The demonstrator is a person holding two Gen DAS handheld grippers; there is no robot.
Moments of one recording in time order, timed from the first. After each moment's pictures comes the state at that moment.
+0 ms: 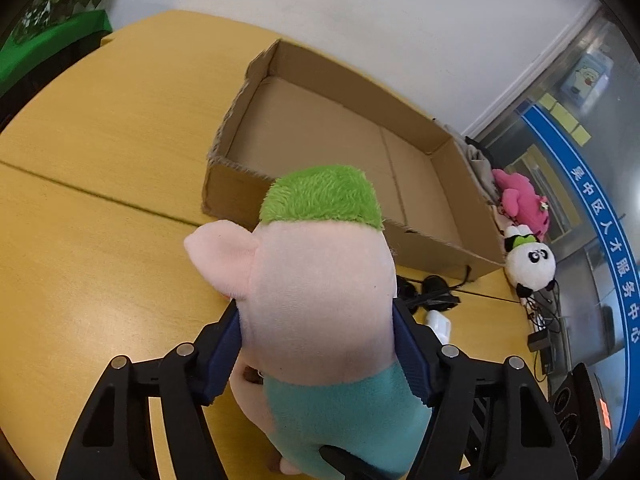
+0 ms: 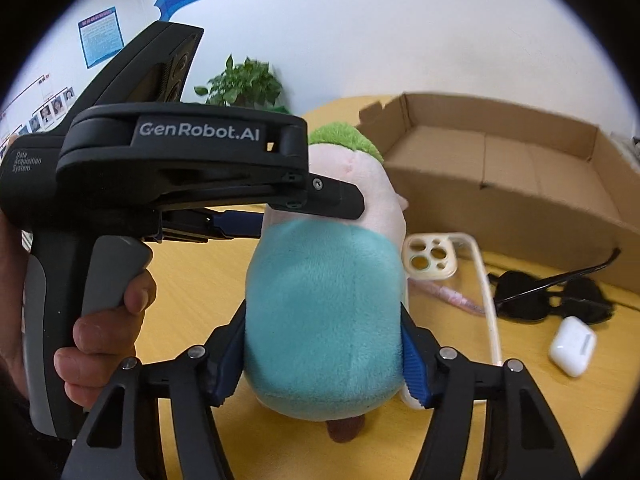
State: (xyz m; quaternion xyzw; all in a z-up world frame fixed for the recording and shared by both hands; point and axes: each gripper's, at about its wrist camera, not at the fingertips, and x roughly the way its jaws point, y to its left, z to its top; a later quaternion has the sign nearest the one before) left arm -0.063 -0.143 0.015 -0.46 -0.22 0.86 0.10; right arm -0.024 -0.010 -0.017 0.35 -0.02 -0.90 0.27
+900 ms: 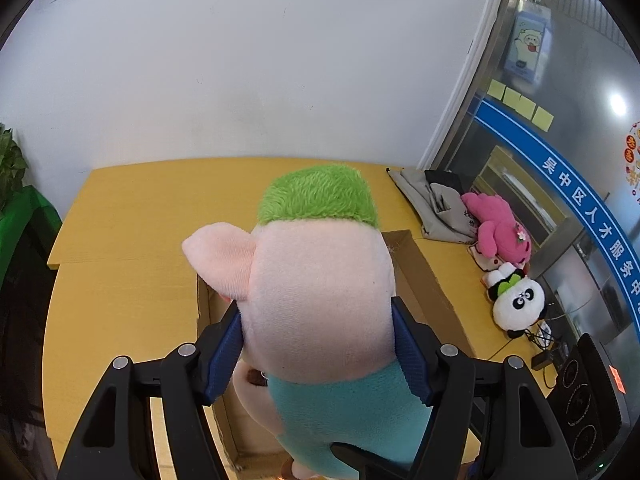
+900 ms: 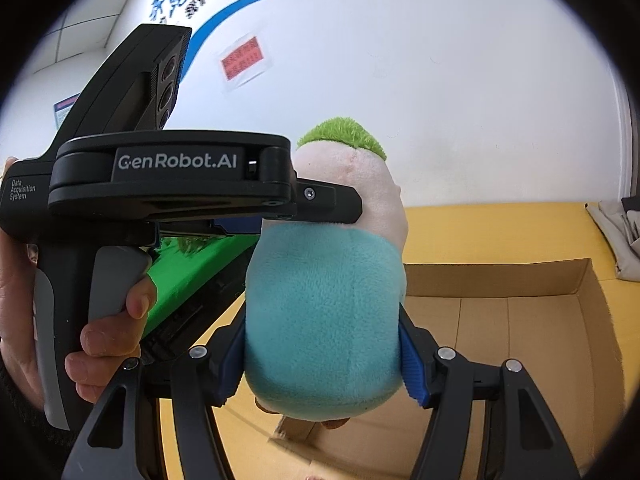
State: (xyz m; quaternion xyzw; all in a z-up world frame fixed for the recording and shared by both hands) left arm -0.280 -0.140 0.213 -0.40 -0.06 0.90 0.17; right arm -0.191 0.033 0.140 0.26 -0.10 -0.93 0.23
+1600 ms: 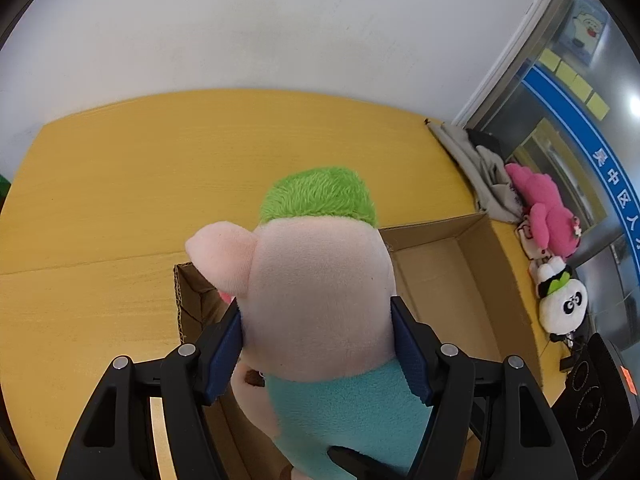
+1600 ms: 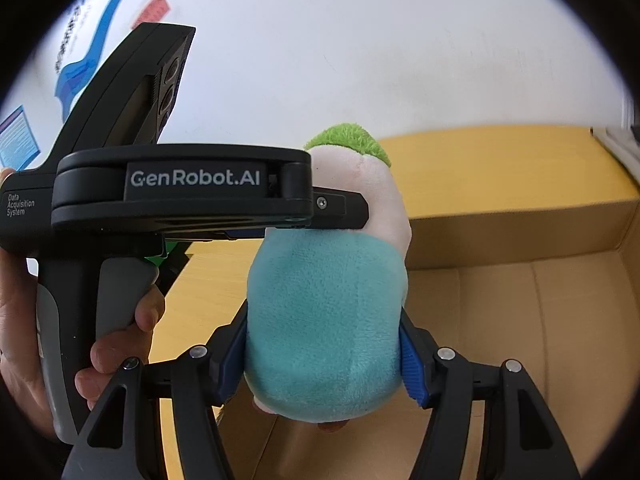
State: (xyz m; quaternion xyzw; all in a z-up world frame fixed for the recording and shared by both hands) left arm -0.458 -0.149 0.065 -0.51 -0.07 0.84 0.19; right arm -0.323 0.047 0.015 0.37 -0.15 -0.90 0.17
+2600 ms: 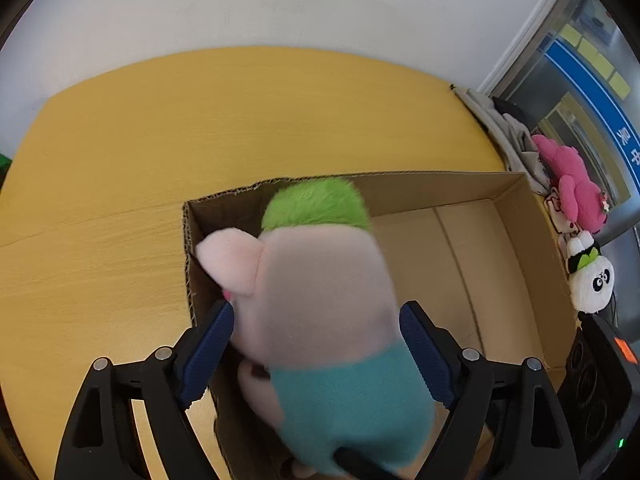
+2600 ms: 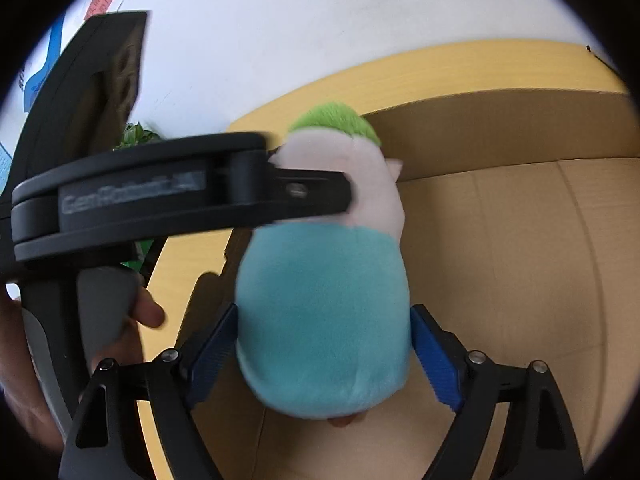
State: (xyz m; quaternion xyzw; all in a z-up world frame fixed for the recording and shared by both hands) left arm -0.436 -0.161 0.034 -0.53 -0.04 0.83 0.17; right arm -0.244 0.101 -0.037 0.45 -0.19 -0.85 0.18
